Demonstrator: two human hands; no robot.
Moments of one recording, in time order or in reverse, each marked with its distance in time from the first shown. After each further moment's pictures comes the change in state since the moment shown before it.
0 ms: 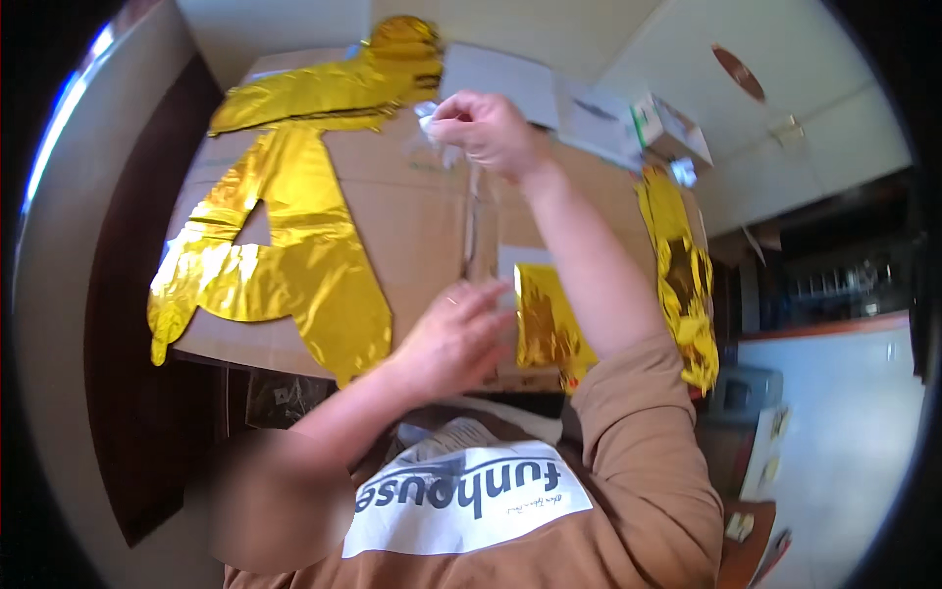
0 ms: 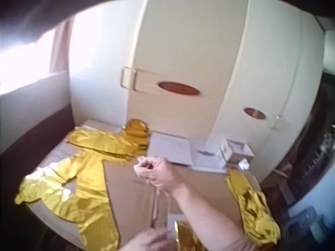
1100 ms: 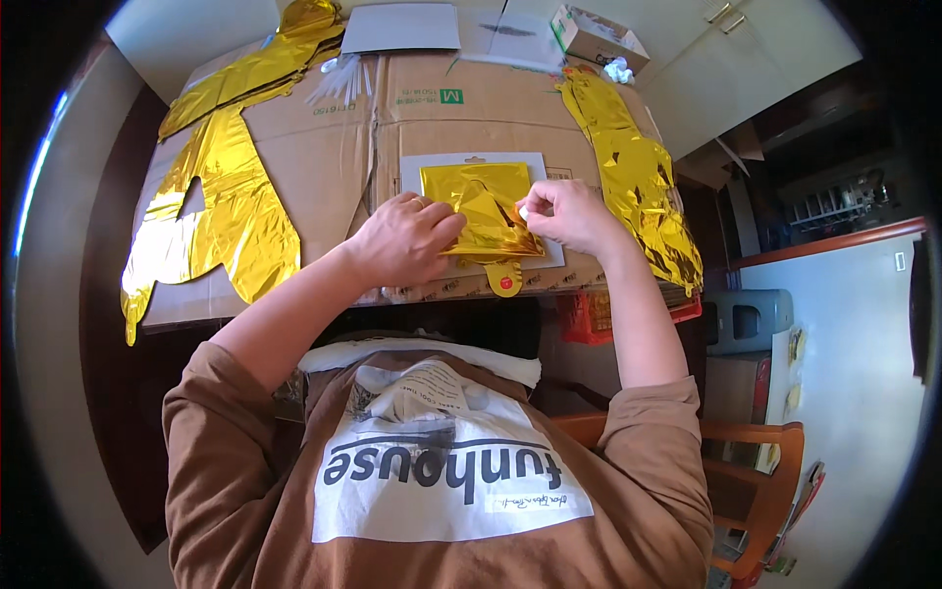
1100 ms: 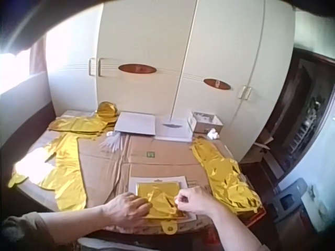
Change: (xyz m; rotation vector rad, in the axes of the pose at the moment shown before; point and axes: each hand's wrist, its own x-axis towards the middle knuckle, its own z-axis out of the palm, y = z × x) left_hand 0.040 0.008 0.053 0.413 -0.346 0.342; right_hand -0.300 -0.003 -0.094 -0.690 0.045 0.478
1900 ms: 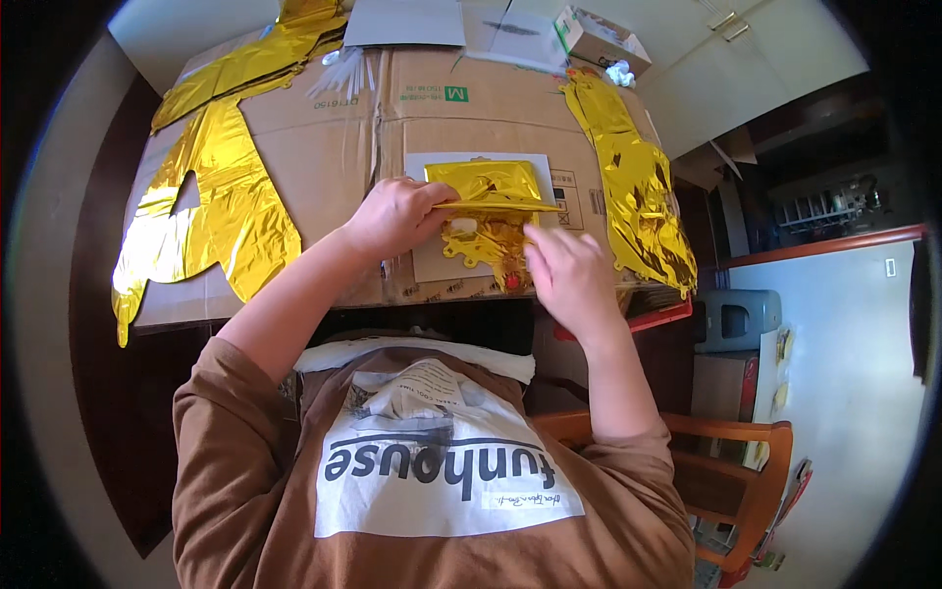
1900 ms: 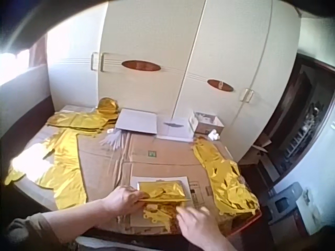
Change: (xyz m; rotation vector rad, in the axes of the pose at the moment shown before) left_hand 0.000 -0.030 0.009 -0.255 0.136 -0.273; right_hand -0.065 -0.034 0.051 -0.421 0.438 -0.296
